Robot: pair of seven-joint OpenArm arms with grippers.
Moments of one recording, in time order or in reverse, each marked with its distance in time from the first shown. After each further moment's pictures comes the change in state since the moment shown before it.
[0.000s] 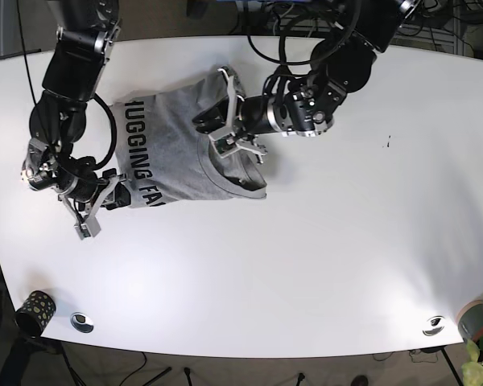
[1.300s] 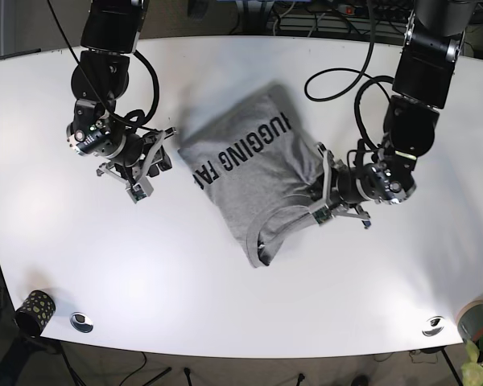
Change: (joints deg) left arm -15.8 -13.3 -13.5 -14.4 8.2 -5.6 2.2; right arm -14.6 -9.4 -6.8 16.9 -12.2 0.3 5.6
